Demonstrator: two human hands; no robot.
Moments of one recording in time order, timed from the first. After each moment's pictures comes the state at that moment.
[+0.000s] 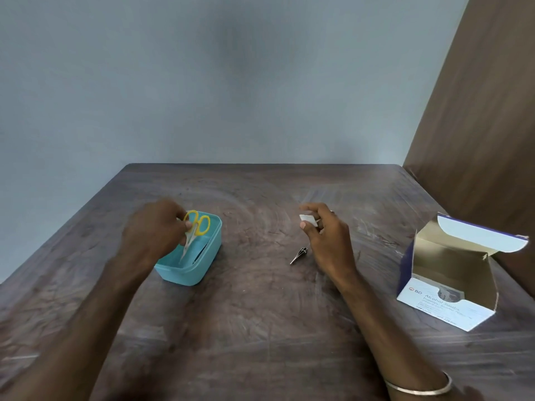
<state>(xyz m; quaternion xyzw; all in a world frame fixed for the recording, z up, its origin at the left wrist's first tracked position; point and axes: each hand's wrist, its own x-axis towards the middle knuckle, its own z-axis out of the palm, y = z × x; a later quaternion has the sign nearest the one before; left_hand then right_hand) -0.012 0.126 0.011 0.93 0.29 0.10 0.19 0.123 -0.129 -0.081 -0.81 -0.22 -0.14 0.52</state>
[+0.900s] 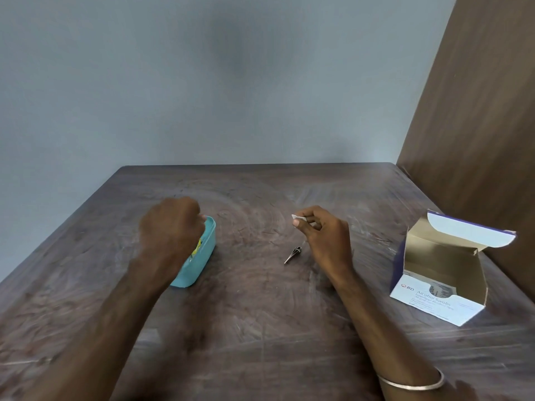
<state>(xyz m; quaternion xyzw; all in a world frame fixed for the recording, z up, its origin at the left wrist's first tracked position) -0.001 0.085 0.012 0.95 0.27 0.15 0.00 0.131 -0.131 -0.087 -0.80 -0.17 -0.13 0.56</state>
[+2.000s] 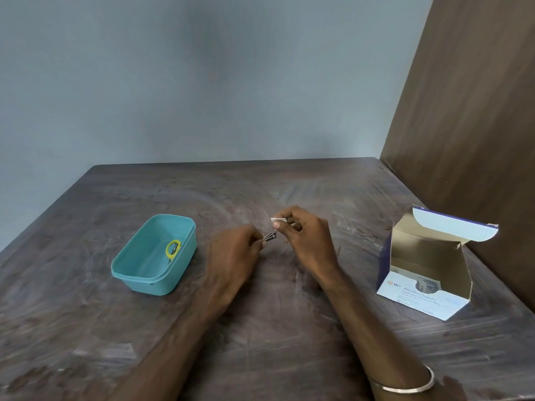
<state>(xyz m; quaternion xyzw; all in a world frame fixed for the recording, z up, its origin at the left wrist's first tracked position) 0.043 0.003 -0.055 0.95 0.13 0.15 0.25 0.127 -0.134 -0.082 -0.81 -0.22 -0.08 0.53</state>
